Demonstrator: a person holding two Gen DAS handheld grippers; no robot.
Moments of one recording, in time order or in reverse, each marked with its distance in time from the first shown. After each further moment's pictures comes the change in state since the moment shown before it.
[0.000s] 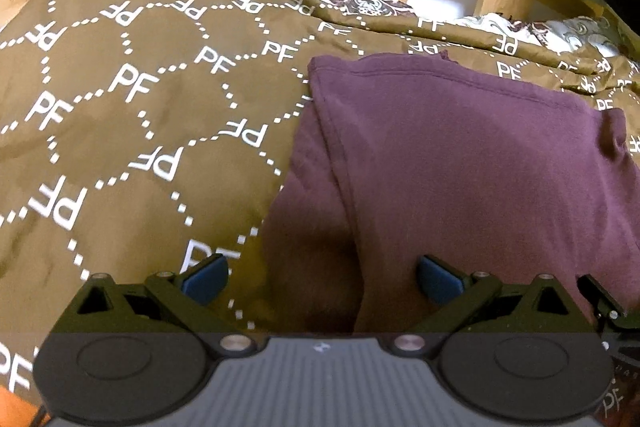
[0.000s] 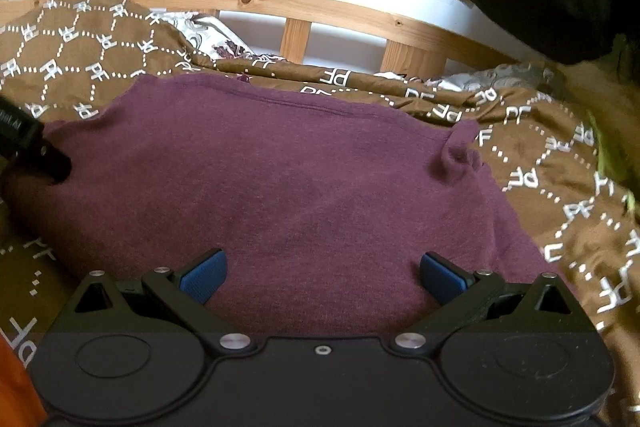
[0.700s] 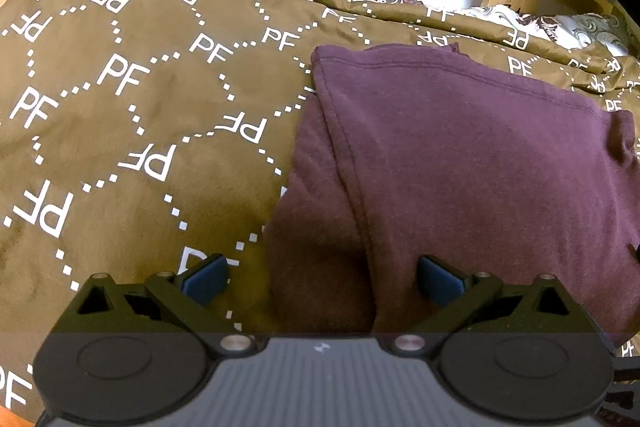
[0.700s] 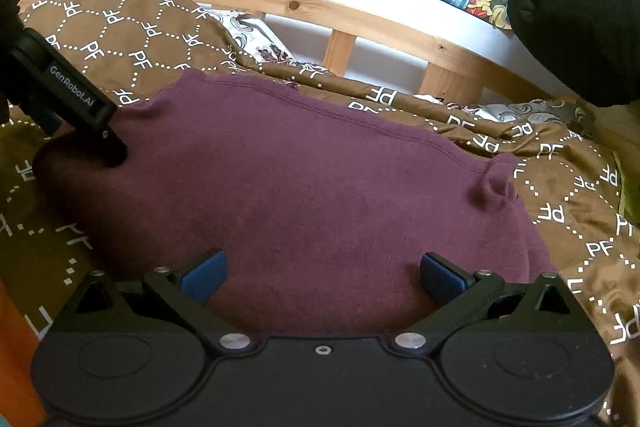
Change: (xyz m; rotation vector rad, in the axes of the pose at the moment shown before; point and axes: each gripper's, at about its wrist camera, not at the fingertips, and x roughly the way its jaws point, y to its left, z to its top) left arm 0.011 0.004 0.009 -0.021 0.050 -0.010; right arm -0.006 0.023 0.000 -0.090 -0.036 0.067
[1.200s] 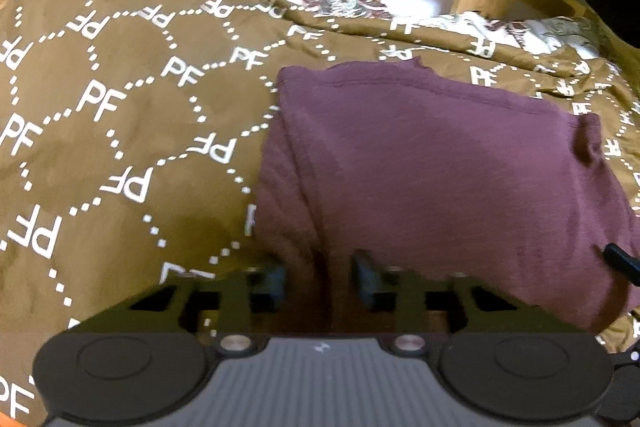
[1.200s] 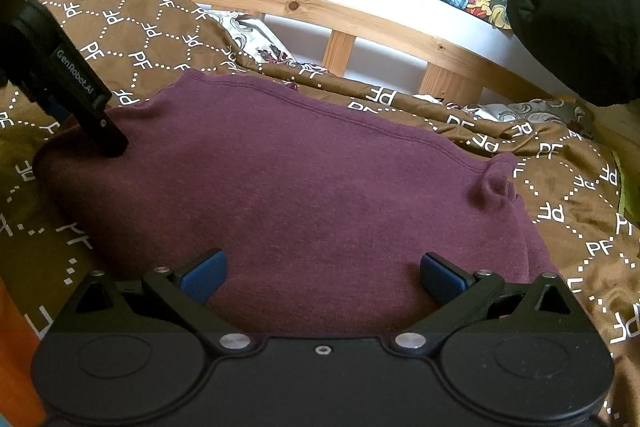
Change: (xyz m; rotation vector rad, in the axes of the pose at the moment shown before) left arm -0.018 -0.014 0.008 0.044 -0.015 -0.074; right arm -0.001 0.000 0.000 0.000 -0.001 -0.002
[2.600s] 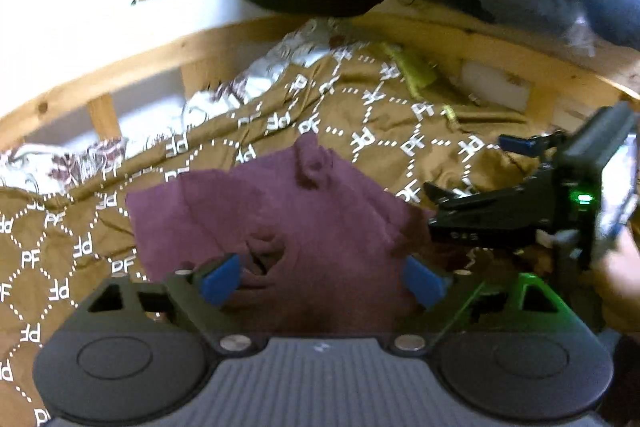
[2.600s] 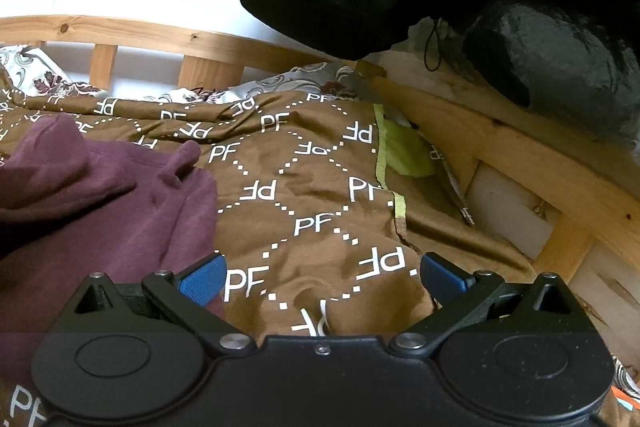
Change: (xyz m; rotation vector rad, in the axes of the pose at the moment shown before) left arm -0.074 -0.210 -0.021 0.521 -0.212 -0.295; right arm -0.030 -0.174 -0.014 0.191 0.040 -0.450
